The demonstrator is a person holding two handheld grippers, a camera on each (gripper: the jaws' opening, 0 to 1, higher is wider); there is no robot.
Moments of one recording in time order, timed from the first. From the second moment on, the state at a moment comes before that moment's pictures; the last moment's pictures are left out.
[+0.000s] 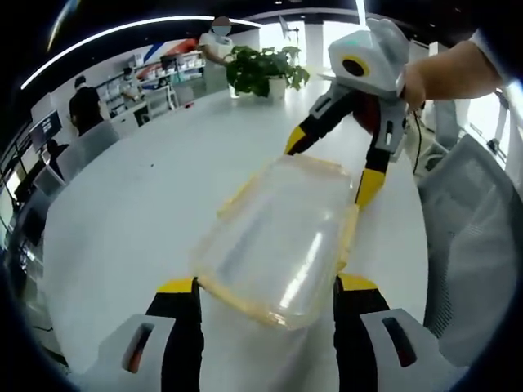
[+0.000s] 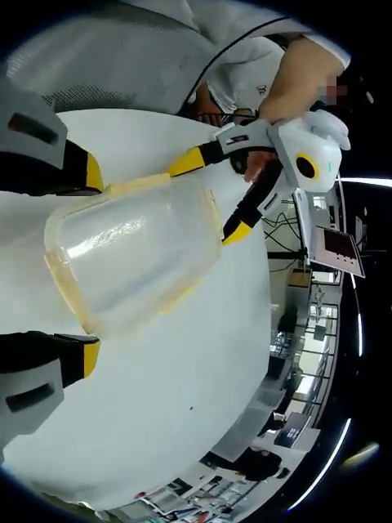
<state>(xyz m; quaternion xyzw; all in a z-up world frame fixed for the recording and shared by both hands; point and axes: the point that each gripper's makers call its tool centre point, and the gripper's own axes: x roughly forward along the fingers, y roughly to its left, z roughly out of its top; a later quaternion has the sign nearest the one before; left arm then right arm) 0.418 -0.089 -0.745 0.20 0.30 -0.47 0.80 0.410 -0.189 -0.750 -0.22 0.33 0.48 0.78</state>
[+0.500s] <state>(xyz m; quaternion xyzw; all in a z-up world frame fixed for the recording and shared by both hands) 0.466 -0.091 -0.744 0.20 0.30 -0.47 0.81 0.461 -0.191 -0.751 -0.23 0.33 0.48 0.78</state>
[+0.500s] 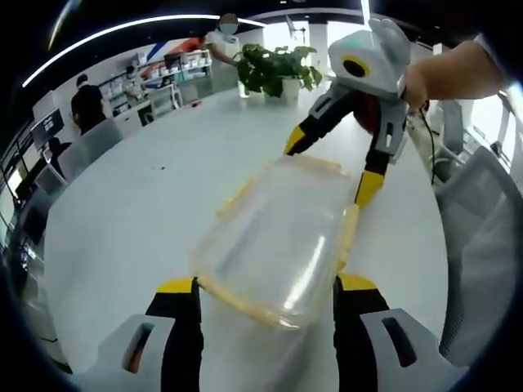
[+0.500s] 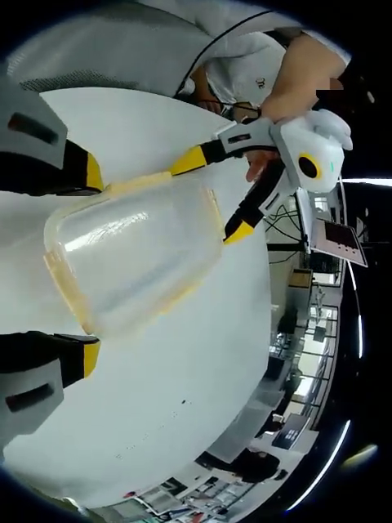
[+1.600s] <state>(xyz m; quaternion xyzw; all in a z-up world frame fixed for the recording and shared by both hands) 0.471 -0.083 -0.729 0.18 0.30 -0.45 0.82 0.464 -0.192 -0.728 -0.16 0.34 0.47 0.80</state>
